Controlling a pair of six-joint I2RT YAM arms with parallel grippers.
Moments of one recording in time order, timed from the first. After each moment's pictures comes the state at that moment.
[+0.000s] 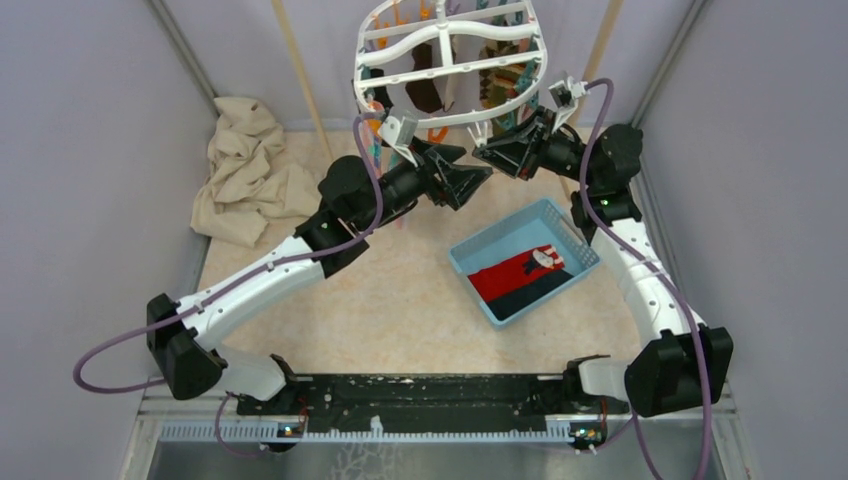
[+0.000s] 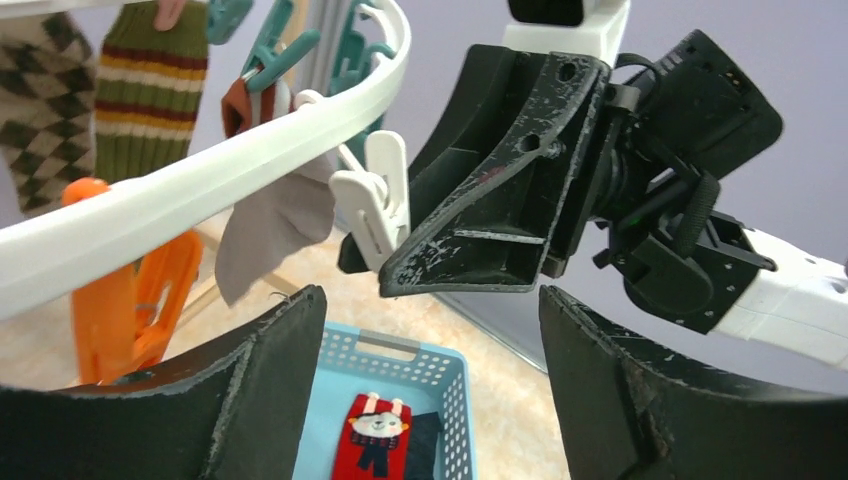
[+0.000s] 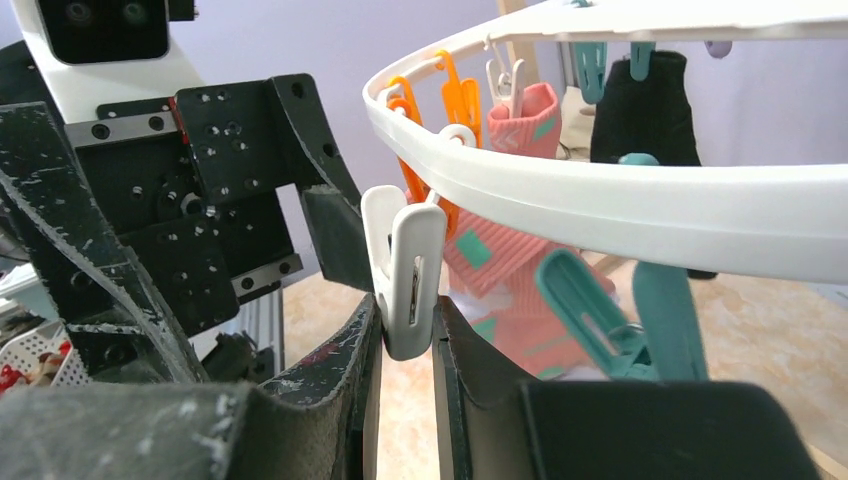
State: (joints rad) left arm -0.89 1.40 1.31 0.34 0.09 -0.38; right arm 0.18 1.26 1.16 0.48 -1.02 0.61
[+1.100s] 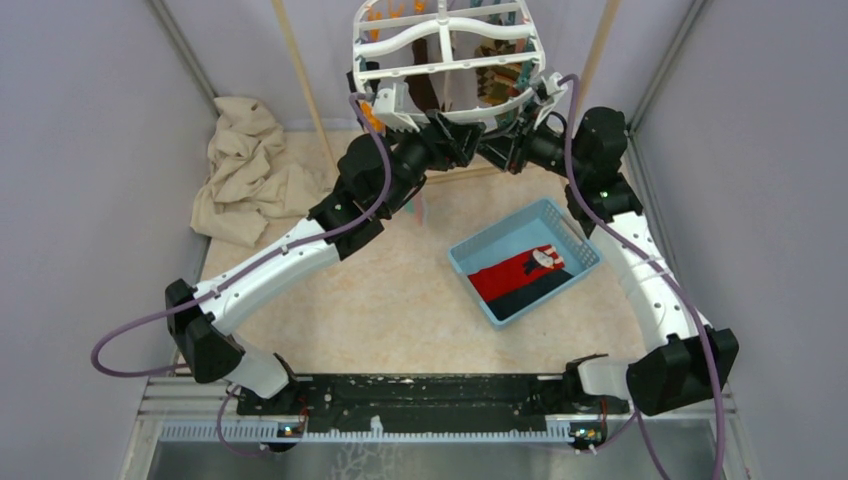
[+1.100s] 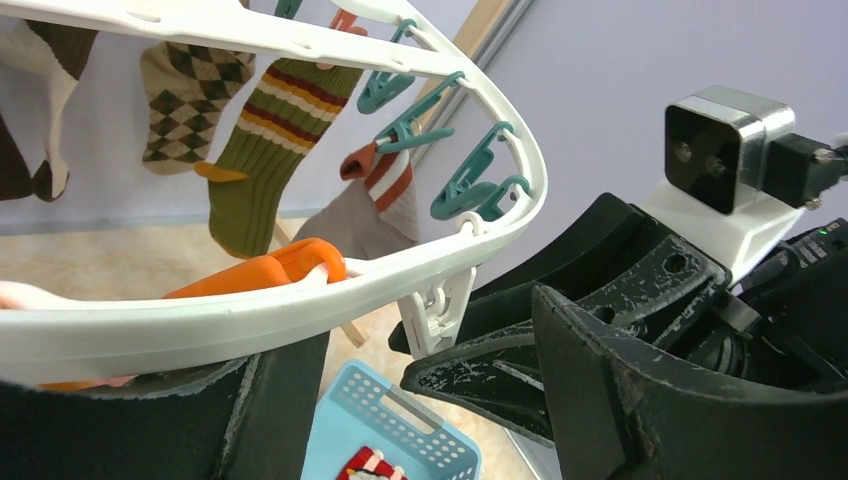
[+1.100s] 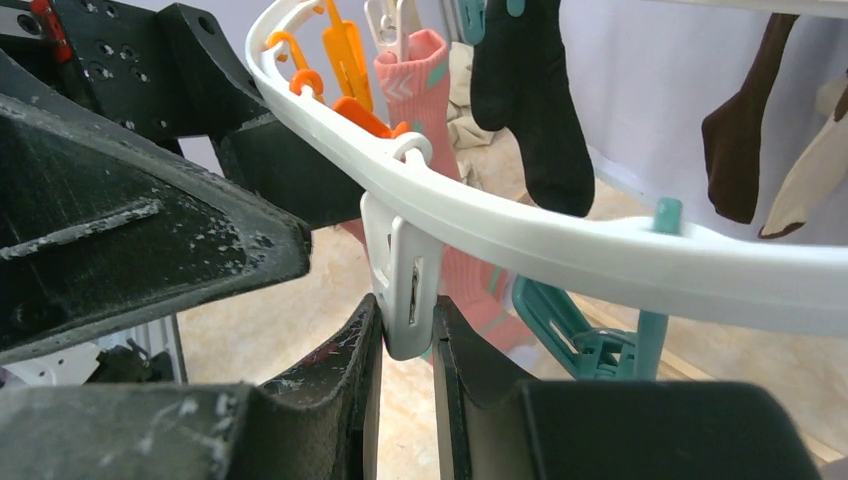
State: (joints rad) left arm -0.90 1.51 1.49 0.22 -0.29 -0.53; right arm 0.24 1.27 1.28 0.06 -0.79 0.28
